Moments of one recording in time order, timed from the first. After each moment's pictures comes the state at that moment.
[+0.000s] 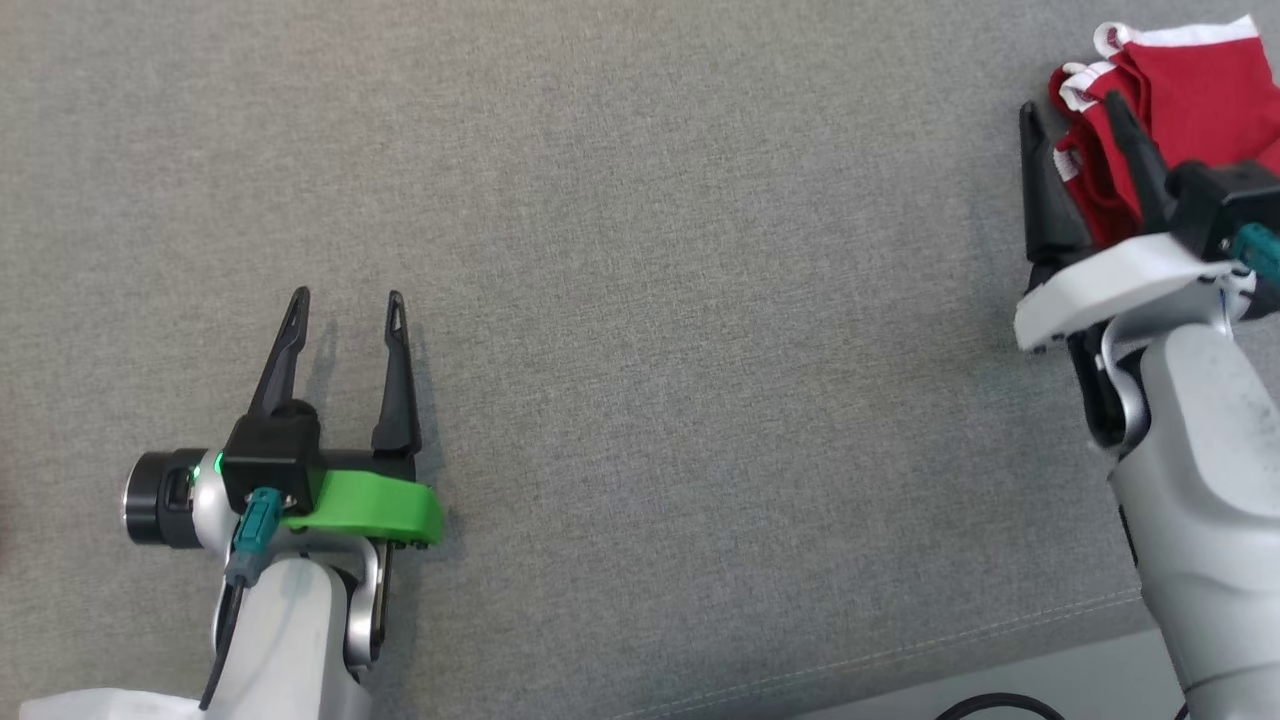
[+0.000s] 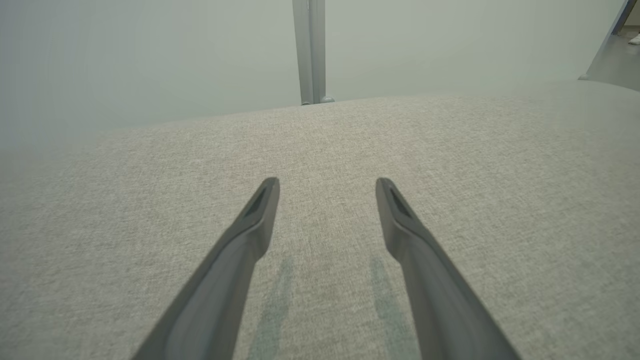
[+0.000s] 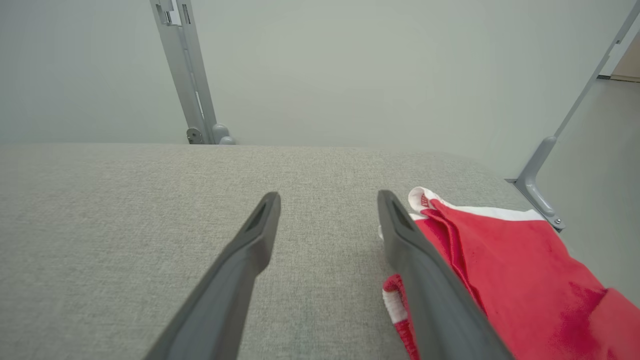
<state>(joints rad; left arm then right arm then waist) -0.30 0.07 -0.14 0.23 -0.07 0.04 -0.26 -0.67 -0.21 0.05 0.55 0.21 0.13 -0.26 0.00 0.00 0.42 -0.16</state>
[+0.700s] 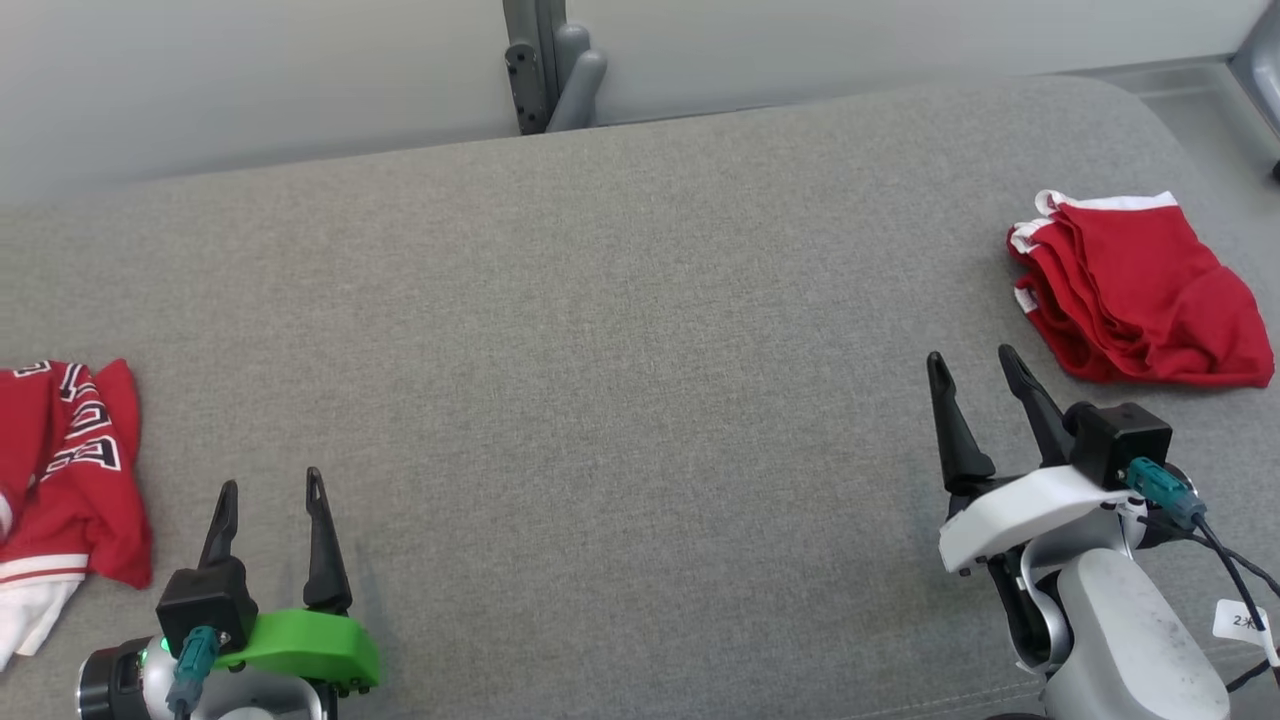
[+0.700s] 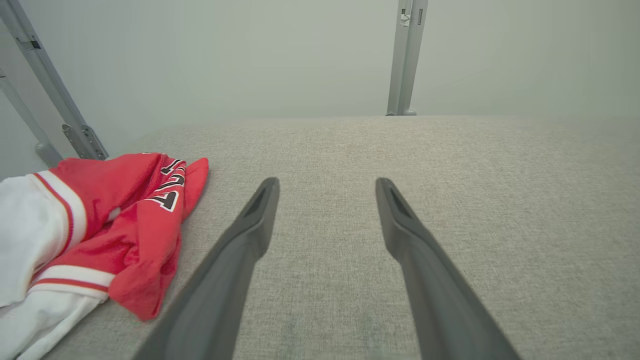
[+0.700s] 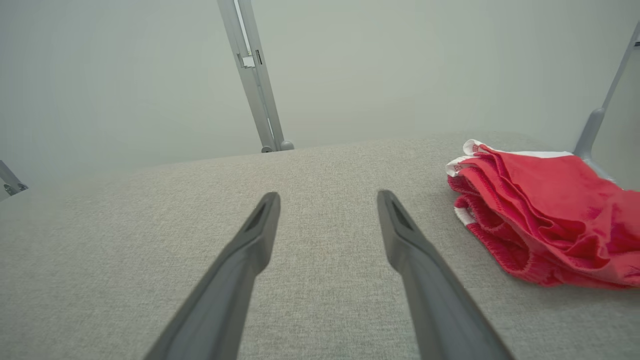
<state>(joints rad) -0.09 0.05 0.03 0.31 -0.10 0.04 -0.26 -0.30 -0.10 0.09 0.43 0.25 0.13 -0.26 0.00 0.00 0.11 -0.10</state>
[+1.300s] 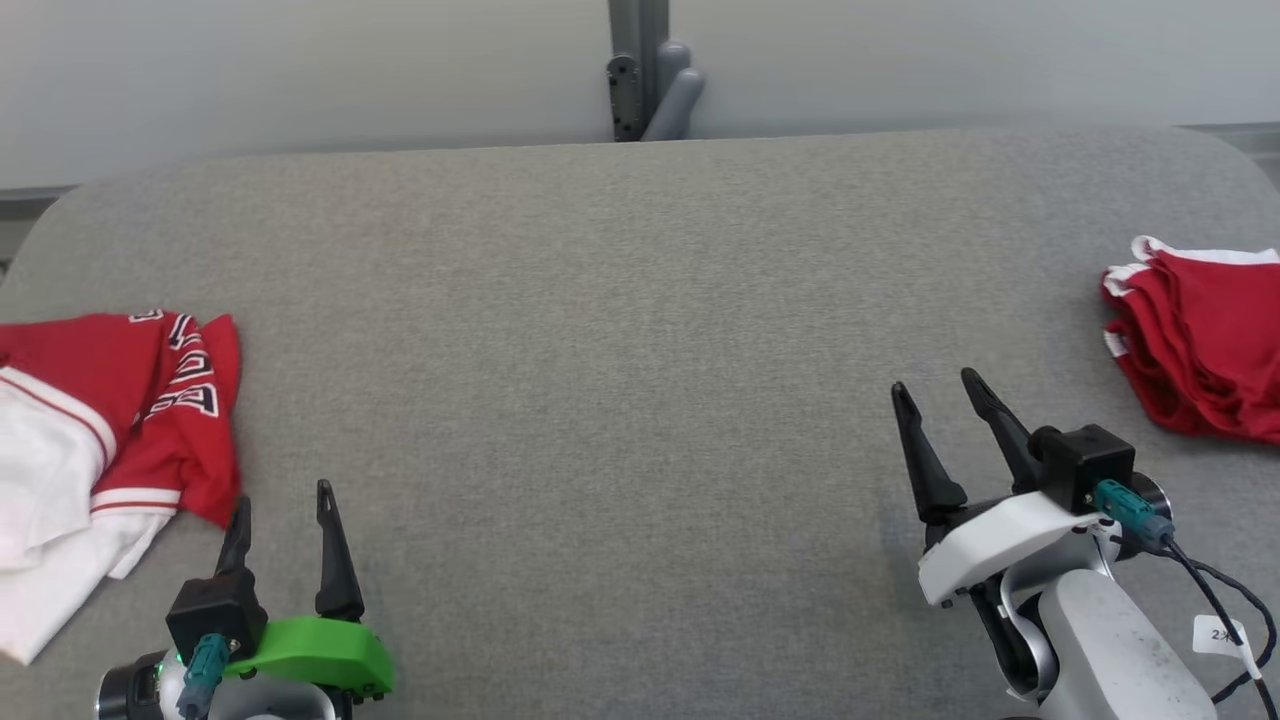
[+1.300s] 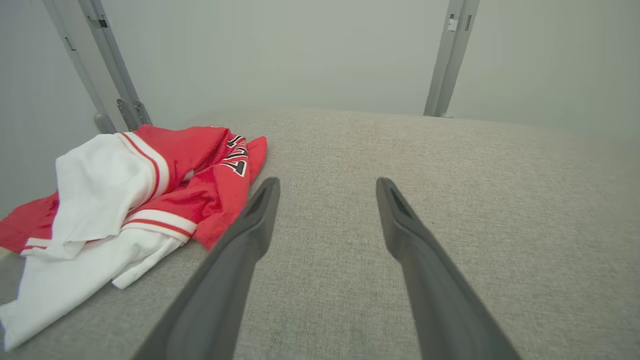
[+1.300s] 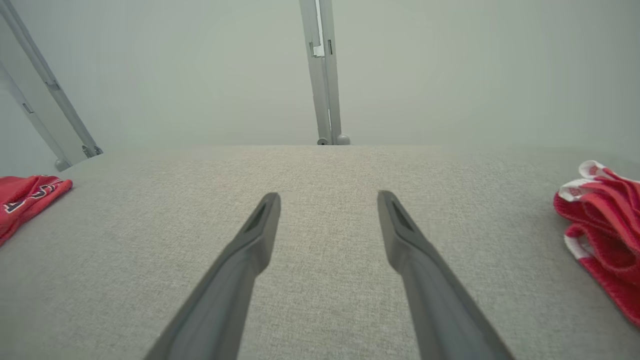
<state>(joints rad) -0.07 0.05 0.01 0.32 -0.15 0.06 -0.26 -0.25 -0.12 0.16 0.40 0.25 0.13 -0.26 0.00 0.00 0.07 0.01</state>
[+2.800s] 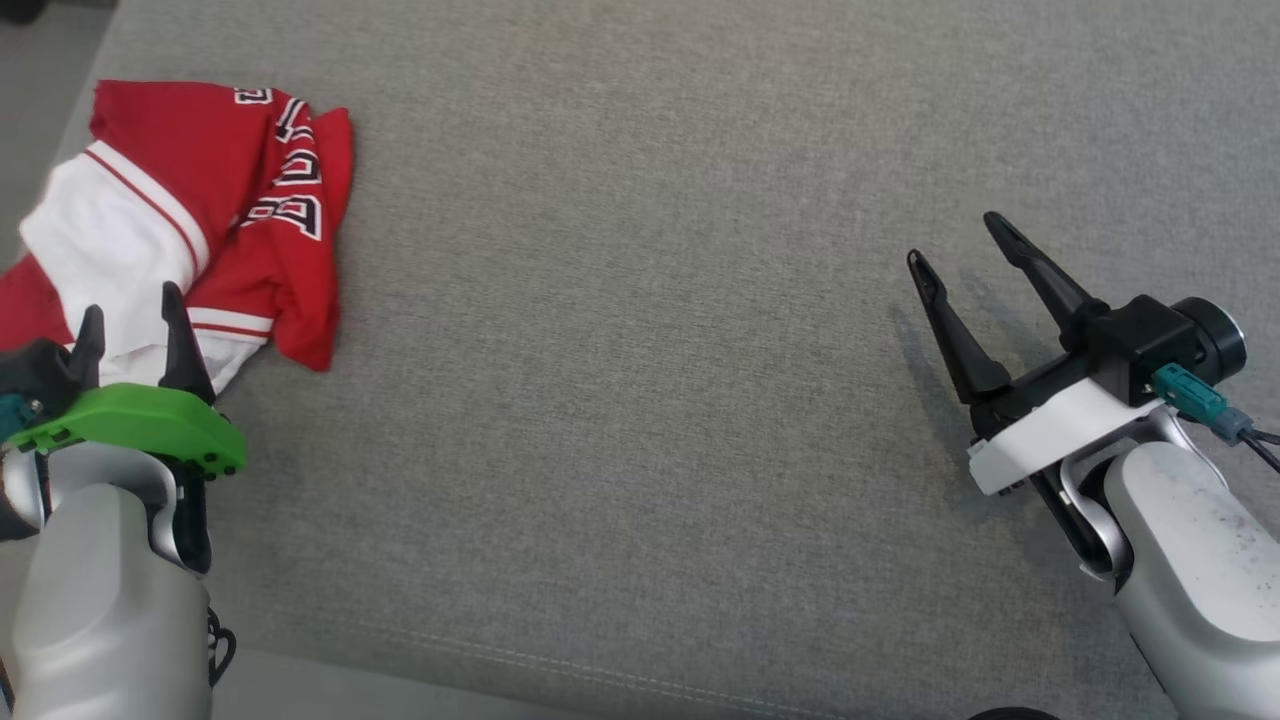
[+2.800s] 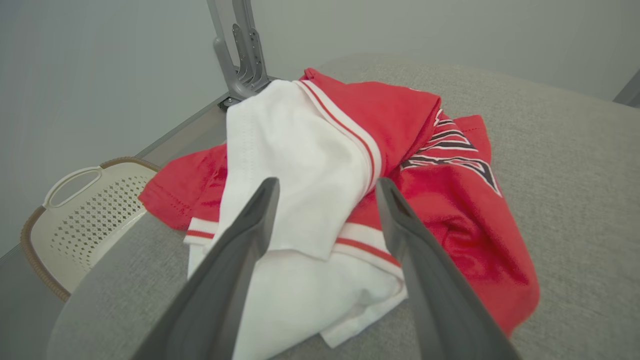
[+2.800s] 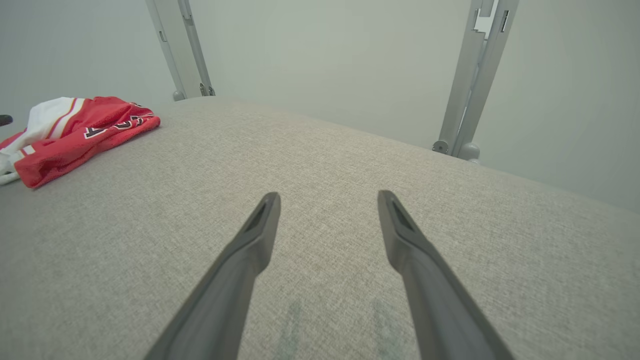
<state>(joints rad) -0.62 0.18 0.17 0.86 -0.25 -0.10 -0.26 -0.44 -0.37 0.35 0.25 0.30 0.13 -0.26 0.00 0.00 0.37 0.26</state>
